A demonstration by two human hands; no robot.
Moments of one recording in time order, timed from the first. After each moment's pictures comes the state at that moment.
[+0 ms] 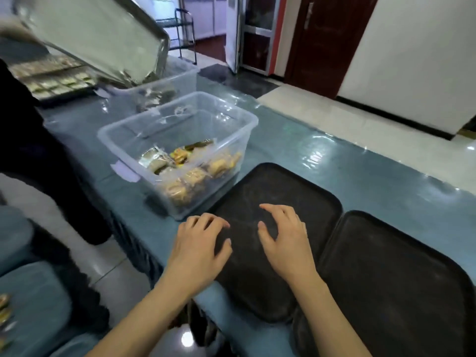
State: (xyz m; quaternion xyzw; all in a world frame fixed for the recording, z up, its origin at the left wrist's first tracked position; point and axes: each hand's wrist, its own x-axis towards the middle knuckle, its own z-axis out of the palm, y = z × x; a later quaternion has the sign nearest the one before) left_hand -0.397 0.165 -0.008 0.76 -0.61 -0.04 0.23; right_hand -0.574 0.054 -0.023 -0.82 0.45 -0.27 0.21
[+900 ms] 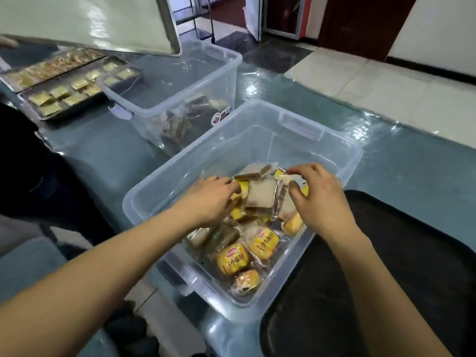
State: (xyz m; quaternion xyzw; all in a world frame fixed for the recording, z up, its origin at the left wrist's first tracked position) left_hand -0.048 -0.101 -0.010 0.70 -0.70 -0.09 -0.07; right_hand -0.279 -0.179 -0.011 -0.83 0.47 -0.22 0.21
